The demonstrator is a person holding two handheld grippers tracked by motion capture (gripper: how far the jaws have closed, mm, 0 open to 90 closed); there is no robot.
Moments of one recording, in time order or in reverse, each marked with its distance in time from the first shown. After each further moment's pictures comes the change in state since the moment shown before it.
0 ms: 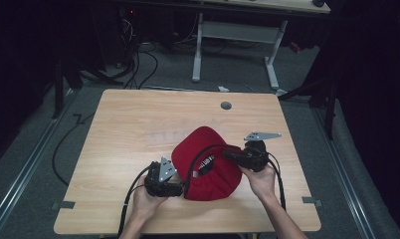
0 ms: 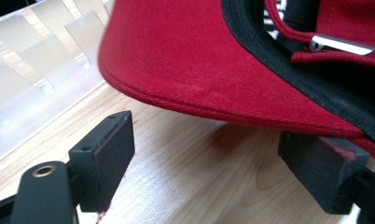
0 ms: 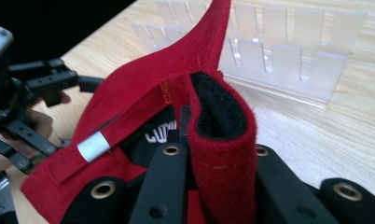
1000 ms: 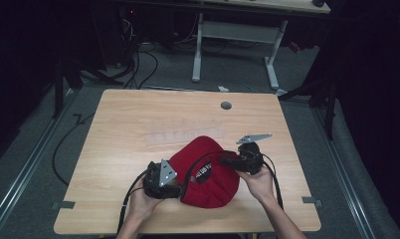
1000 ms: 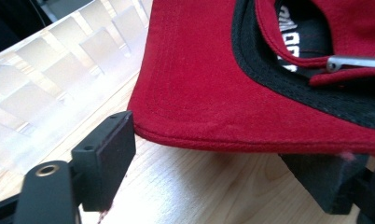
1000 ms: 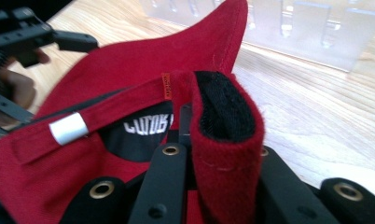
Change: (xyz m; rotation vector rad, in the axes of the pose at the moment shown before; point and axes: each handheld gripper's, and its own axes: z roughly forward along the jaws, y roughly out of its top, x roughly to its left) left arm -0.003 0.000 -0.008 -0.016 0.001 0.105; right arm 0.005 -0.003 0.013 0.132 0.007 -0.014
